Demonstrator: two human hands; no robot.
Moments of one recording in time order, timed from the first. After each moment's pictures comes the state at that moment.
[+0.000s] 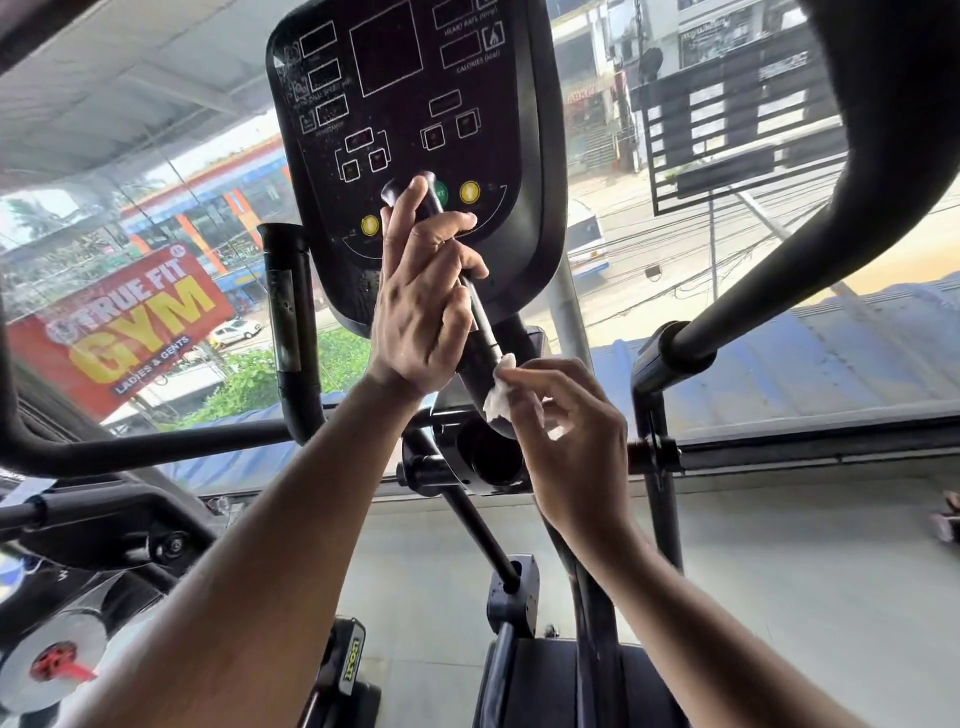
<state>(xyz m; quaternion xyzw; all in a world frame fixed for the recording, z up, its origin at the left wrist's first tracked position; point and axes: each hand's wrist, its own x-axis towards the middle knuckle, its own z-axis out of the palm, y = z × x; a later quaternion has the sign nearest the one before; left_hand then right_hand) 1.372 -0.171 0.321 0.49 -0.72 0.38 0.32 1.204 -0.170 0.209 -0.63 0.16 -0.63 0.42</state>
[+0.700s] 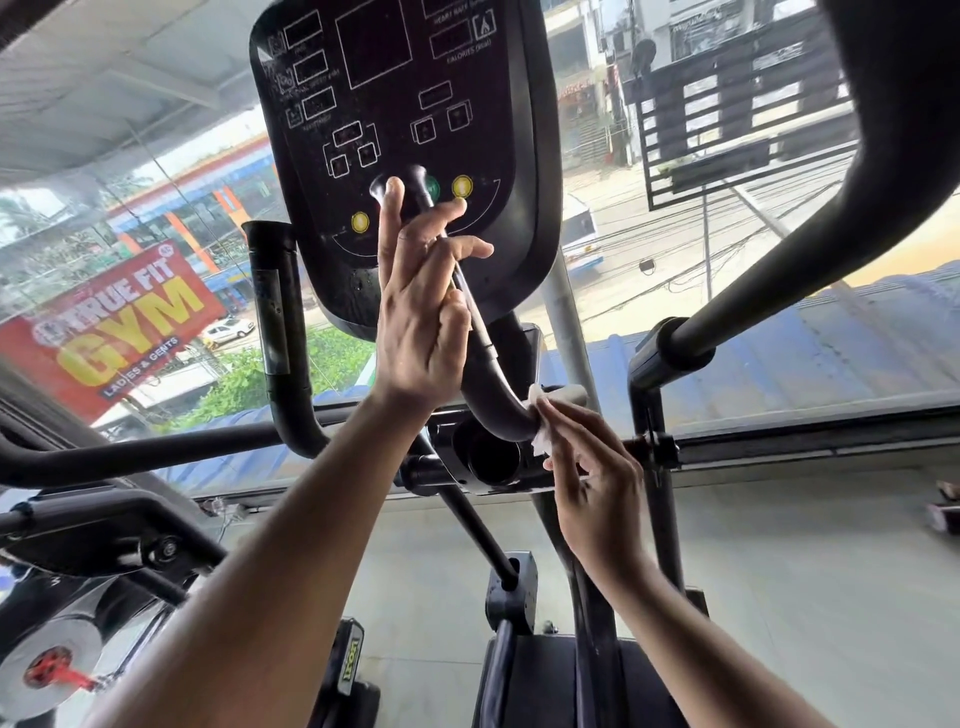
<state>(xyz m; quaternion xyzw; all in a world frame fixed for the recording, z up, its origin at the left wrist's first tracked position) 1.357 -0.172 0.313 0.52 -0.68 0.37 0.36 1.199 -0.179 0.147 -0.68 0.19 -0.62 0.35</state>
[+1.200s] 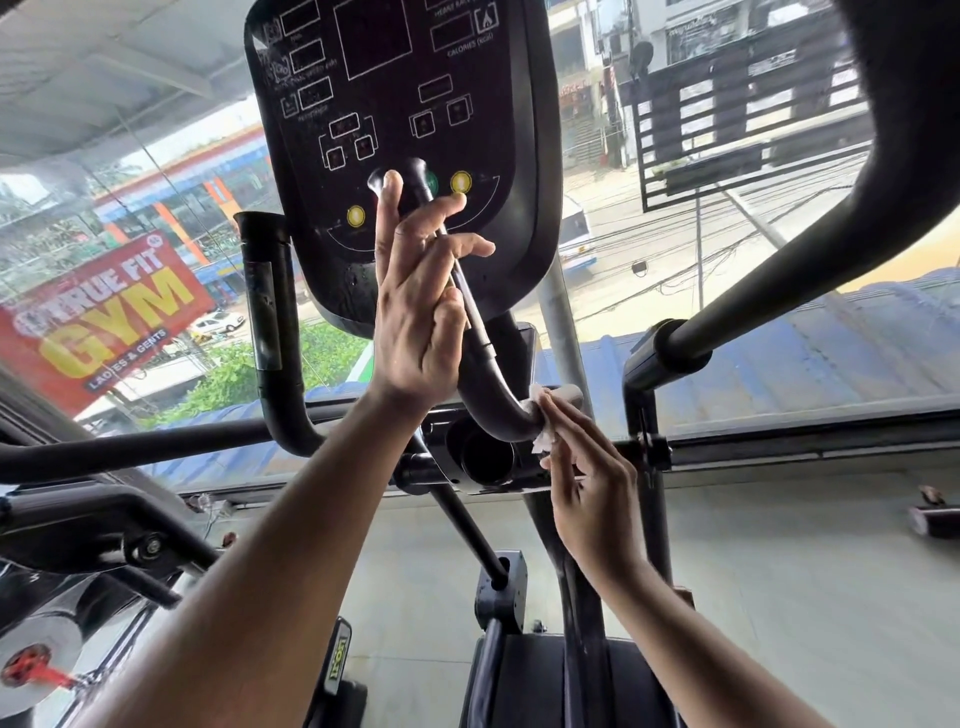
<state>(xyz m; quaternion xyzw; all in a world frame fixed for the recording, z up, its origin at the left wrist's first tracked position) 1.359 -0.175 0.309 0.50 -0.69 0.35 0.39 1.200 -0.183 0.141 -0.70 0.21 -0.60 0.32</state>
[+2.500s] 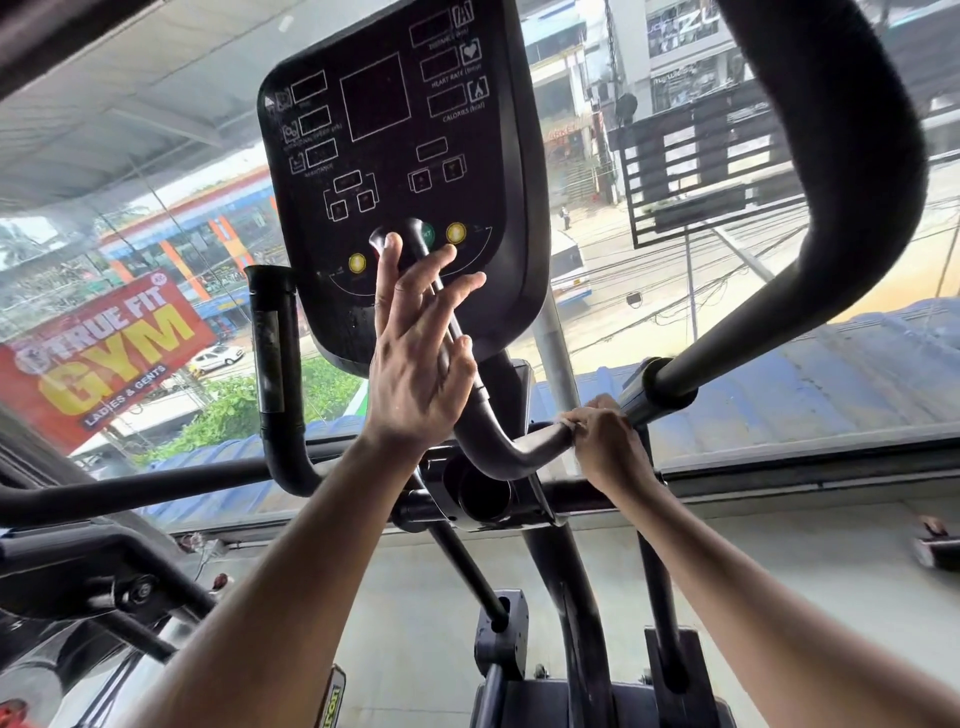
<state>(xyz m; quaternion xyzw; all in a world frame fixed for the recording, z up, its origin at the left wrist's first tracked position) 1.351 -0.167 0.314 0.56 -0.67 0.35 0.34 1.224 -0.301 0.131 -0.81 0.36 -0.35 0.30</state>
